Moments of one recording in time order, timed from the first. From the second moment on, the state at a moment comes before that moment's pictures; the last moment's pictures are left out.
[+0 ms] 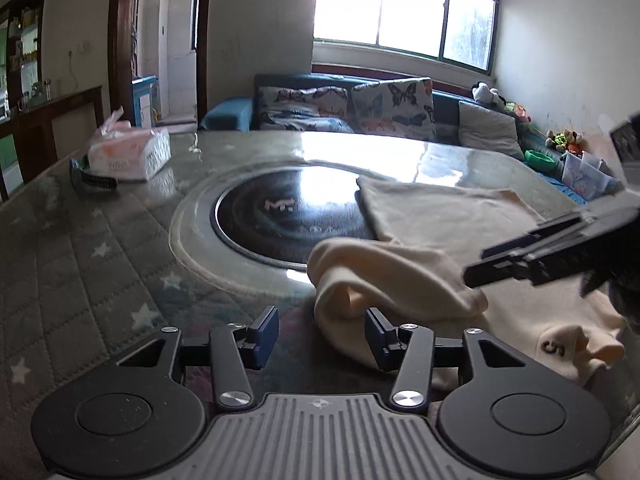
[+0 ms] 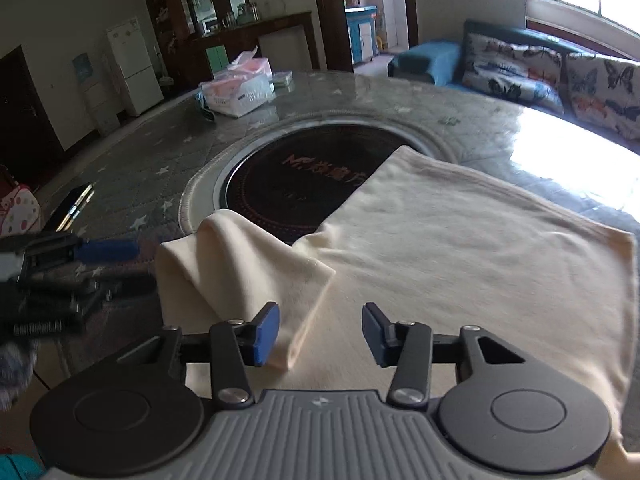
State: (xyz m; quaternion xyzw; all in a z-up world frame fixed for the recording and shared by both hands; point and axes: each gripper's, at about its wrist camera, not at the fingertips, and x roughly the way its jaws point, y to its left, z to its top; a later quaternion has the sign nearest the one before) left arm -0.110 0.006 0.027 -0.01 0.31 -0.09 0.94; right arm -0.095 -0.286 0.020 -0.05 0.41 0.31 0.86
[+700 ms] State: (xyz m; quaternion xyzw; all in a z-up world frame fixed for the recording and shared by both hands) left arm -0.100 -0.012 0.018 -0.01 0.33 -0.09 0.94; right arm -0.101 -0.276 0.069 -0.10 0.33 0.30 0.89
